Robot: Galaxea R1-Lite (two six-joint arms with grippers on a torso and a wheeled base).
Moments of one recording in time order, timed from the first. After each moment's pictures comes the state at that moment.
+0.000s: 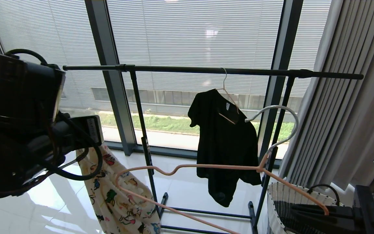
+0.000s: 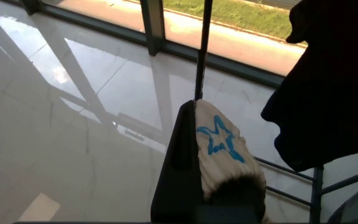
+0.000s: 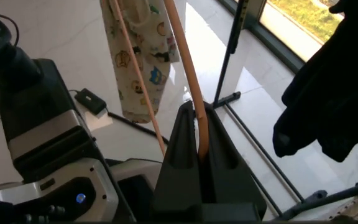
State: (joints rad) left arm -0.56 1.39 -1.01 0.16 0.75 -0.32; right arm 0.88 1.09 -0.44 -0.35 0.21 0.04
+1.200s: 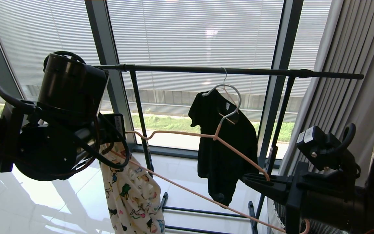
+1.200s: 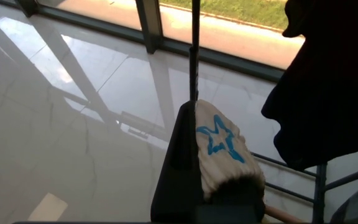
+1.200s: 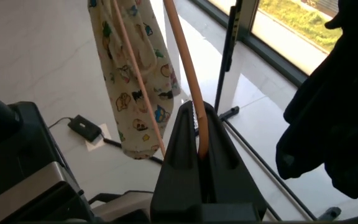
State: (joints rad) left arm -0.60 1.51 -1.09 0.16 0.77 -0.32; right arm 0.92 1.41 -0.55 -0.62 0.11 0.11
